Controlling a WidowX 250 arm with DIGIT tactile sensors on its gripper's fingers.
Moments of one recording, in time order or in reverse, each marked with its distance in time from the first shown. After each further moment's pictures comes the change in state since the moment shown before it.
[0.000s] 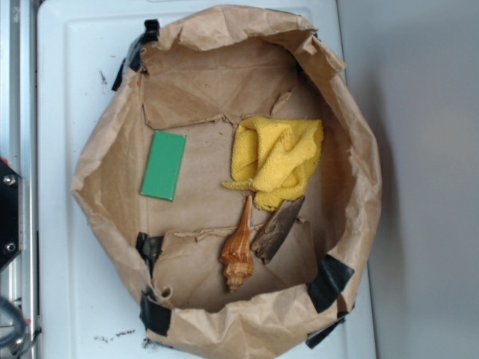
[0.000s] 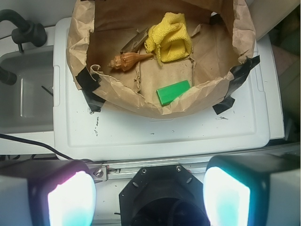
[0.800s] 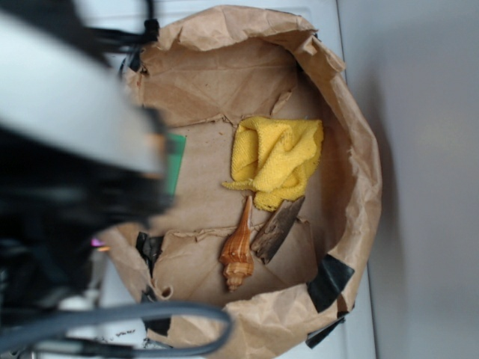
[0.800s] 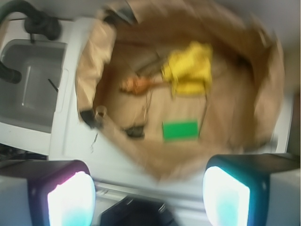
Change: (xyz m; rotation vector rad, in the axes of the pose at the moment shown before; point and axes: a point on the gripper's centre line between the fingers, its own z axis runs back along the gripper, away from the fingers) arm 0.088 -0.002 -0.021 0.006 0.087 -0.321
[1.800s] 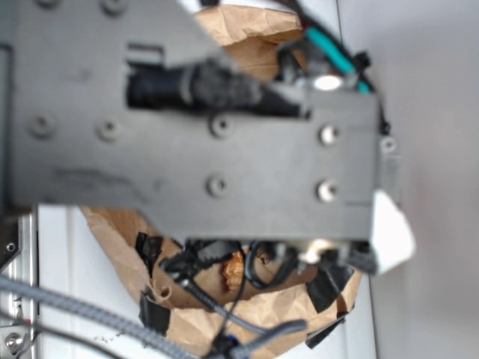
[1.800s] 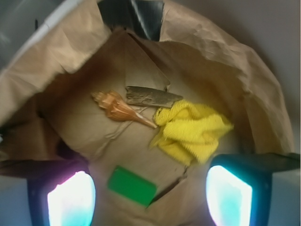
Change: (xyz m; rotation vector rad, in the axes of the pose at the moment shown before) arm 0.057 0.021 -0.084 0.096 0.053 -0.596
